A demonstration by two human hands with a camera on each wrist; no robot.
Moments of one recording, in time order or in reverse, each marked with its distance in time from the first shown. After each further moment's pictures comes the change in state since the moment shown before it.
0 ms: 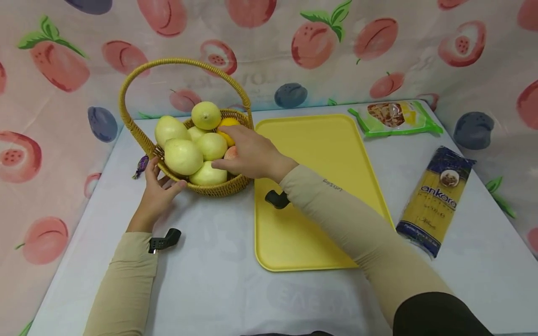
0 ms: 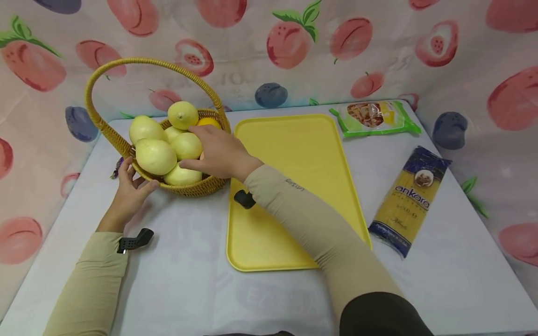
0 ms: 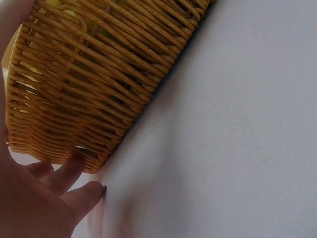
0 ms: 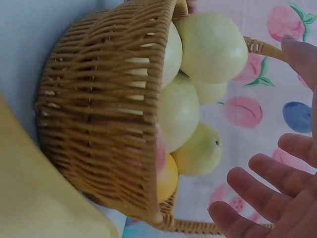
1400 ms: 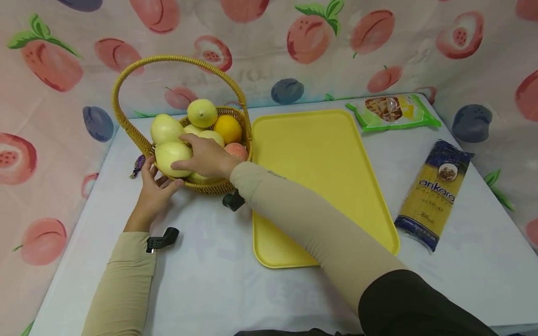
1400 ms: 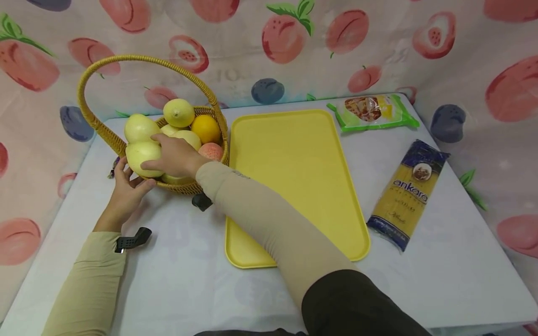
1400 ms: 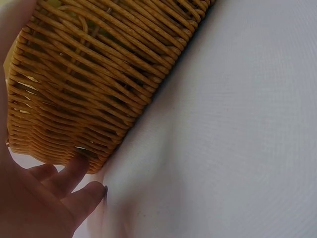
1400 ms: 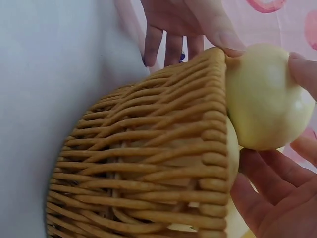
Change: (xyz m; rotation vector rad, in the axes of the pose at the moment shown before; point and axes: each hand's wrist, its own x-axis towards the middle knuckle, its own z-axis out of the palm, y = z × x) left_hand 0.002 -0.001 0.001 -0.010 -0.002 0.019; right_hand 0.061 -0.040 0.052 0.242 -0.093 0.064
